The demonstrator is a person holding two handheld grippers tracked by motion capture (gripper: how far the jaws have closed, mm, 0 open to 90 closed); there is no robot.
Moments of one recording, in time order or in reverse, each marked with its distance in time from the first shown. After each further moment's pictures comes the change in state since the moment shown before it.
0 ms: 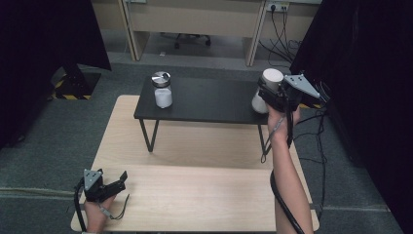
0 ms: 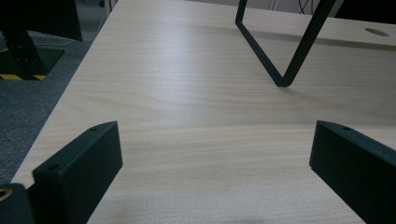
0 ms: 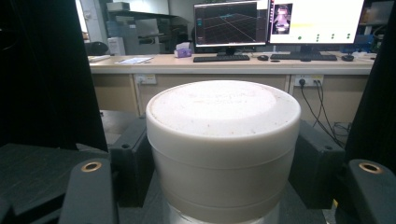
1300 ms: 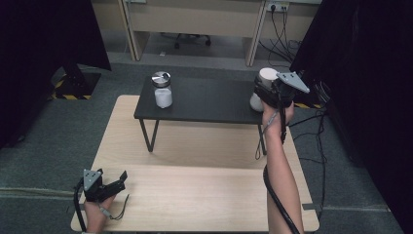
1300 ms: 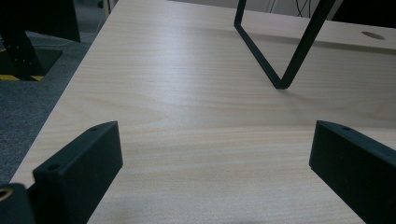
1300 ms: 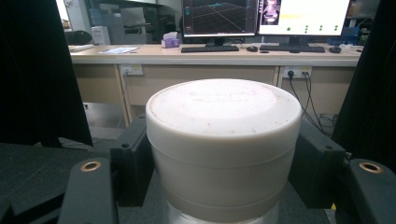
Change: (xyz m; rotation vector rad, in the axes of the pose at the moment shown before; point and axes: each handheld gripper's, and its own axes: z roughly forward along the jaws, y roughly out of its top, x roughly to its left) left arm 0.002 0.000 0.000 -0.001 -0.012 -0.004; right arm 0.011 -0.003 0.023 0.039 -0.052 -0.019
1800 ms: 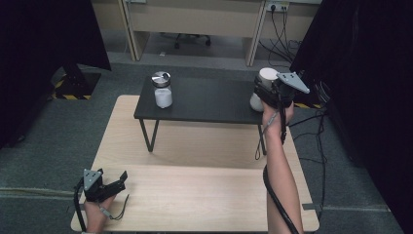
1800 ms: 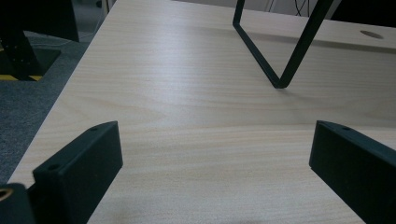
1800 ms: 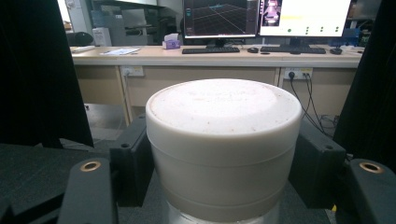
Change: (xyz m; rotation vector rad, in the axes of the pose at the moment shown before) left arm 0.000 0.000 0.000 -0.002 0.000 0.001; right arm -0.001 -0.002 0.000 -0.006 0.004 0.000
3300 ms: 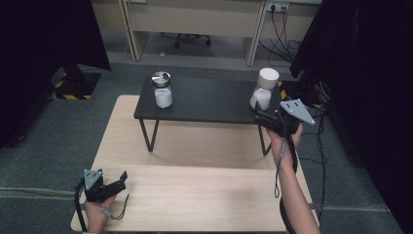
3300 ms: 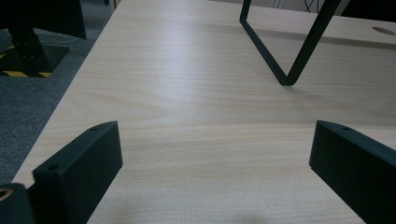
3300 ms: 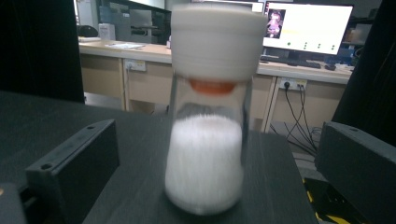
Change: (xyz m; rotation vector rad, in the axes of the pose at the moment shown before) left arm -0.006 0.001 0.001 0.013 0.031 -0.001; right arm -0.008 -0.054 -0.059 -0.038 0.011 -0.112
